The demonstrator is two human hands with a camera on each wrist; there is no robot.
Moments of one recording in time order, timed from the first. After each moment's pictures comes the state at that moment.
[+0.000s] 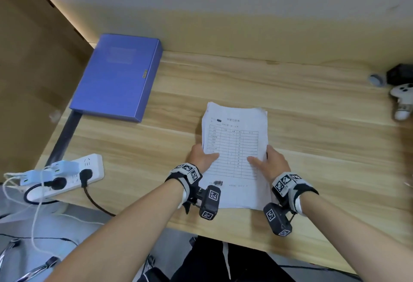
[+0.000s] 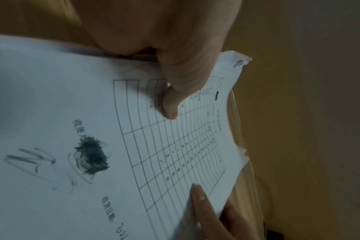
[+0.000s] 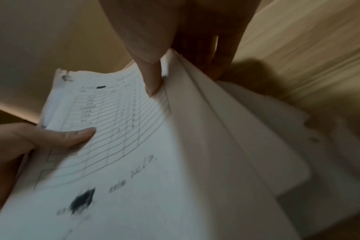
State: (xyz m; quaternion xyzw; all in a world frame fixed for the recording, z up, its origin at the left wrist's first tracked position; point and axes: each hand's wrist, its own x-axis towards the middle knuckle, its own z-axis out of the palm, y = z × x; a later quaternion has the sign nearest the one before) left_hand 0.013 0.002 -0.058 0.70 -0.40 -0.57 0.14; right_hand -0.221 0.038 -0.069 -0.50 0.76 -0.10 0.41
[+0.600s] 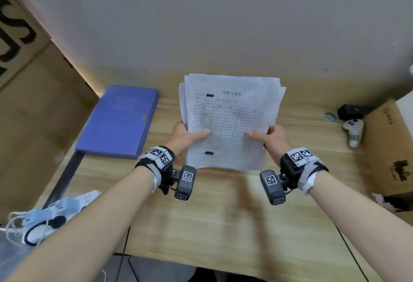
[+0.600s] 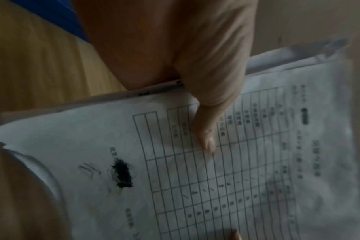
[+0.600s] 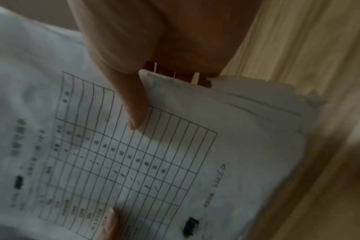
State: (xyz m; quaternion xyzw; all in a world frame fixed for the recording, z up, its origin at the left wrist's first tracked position) left_hand 0.026 -0.080 0.107 0.53 -0.49 -0.60 0.34; right_hand -0.241 -0.040 0.092 -0.37 0.60 -0.45 0.55
